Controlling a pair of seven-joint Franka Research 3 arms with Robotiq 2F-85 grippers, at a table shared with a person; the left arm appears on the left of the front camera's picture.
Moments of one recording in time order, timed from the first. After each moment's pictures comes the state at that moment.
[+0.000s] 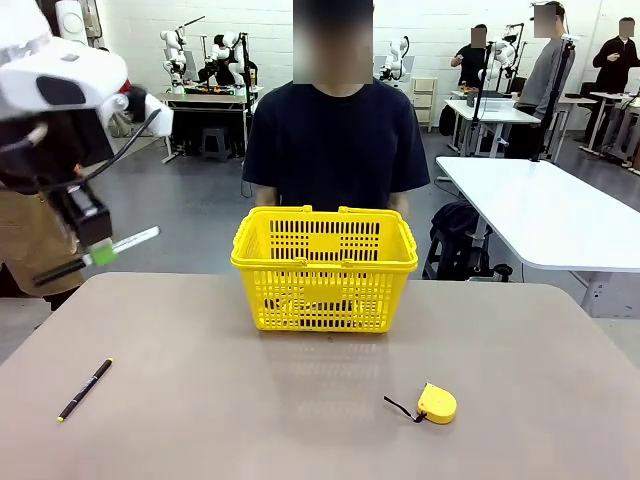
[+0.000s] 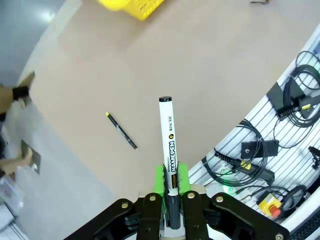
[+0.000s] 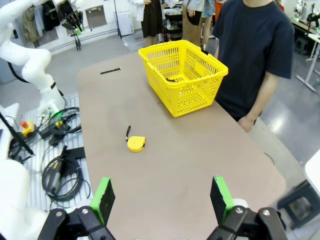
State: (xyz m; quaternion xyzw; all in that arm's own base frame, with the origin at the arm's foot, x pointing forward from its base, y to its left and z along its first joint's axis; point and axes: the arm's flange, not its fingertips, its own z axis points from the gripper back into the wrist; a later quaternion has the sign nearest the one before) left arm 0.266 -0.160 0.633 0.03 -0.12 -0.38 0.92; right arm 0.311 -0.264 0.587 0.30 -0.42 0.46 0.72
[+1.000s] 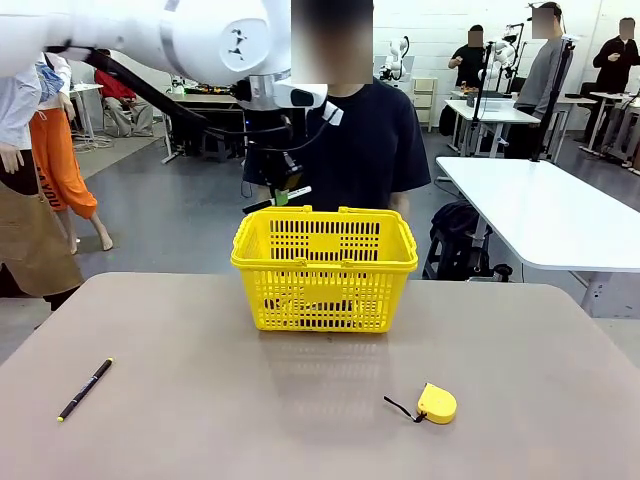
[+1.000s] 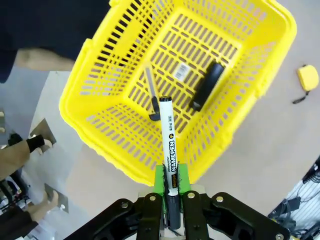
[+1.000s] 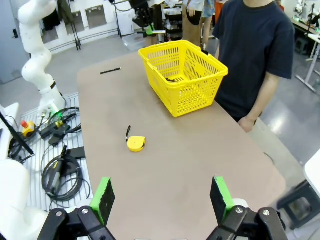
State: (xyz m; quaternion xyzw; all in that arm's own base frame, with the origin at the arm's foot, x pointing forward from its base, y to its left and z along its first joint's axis) left arm 0.548 -0.330 0.597 0.04 -0.12 -0.44 0.89; right arm 0.312 -0.264 0.588 0.30 -0.42 0.46 0.72
